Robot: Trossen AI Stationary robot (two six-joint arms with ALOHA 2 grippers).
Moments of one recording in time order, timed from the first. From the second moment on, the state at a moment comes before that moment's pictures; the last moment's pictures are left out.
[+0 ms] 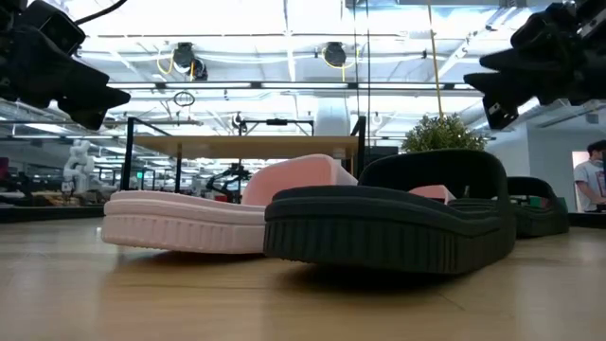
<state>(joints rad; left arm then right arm) -0.37 0.12 0.06 -0.10 -0.27 -0.20 0.06 0.29 0.02 0.31 -0.05 0.31</state>
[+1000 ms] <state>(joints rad) -0.51 0.39 0.06 0.61 -0.26 -0.26 0.29 0.59 0.17 0.94 -0.18 0.20</state>
